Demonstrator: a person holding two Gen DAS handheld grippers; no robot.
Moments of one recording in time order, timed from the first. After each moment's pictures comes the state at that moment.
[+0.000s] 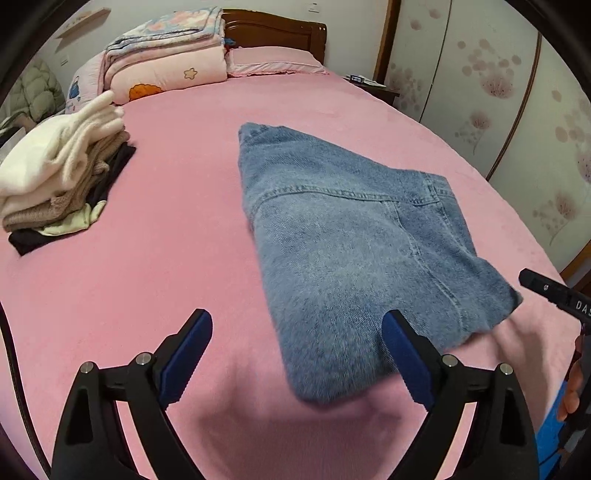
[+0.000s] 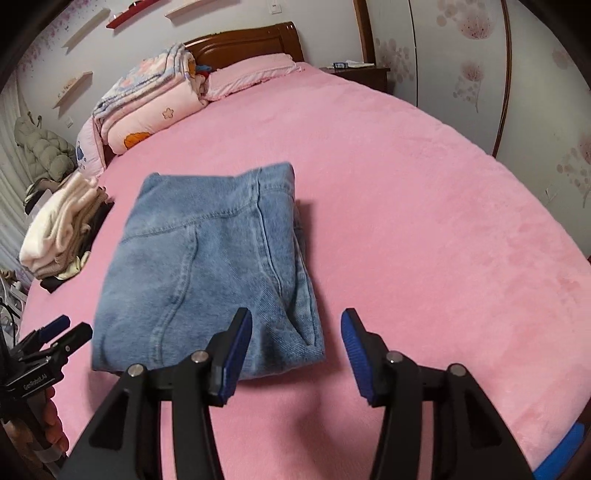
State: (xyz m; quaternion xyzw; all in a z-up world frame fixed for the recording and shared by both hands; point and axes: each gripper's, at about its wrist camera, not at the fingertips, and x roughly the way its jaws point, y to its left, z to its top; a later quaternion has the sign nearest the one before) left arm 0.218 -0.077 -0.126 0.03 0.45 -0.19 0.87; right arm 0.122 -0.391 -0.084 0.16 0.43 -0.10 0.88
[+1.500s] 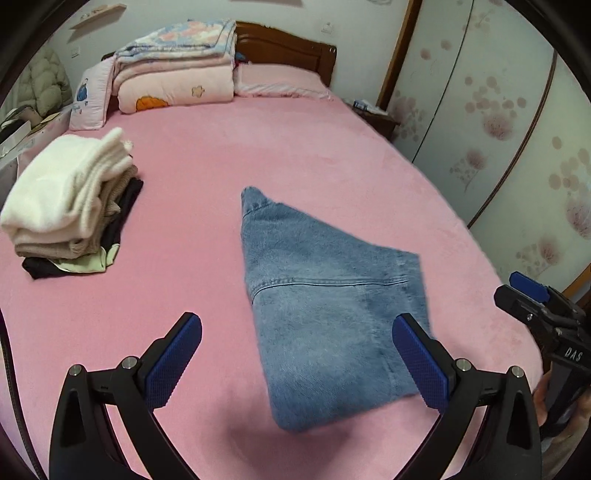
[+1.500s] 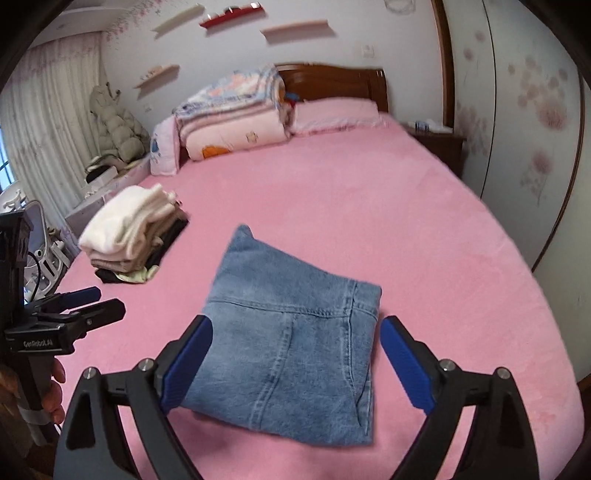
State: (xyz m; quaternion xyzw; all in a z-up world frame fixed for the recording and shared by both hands) left arm 0.267 -0.071 -0.023 -0.02 0.45 -0.19 0.87; right arm 0.194 -0.361 0.010 0.08 0.40 0.02 0.91
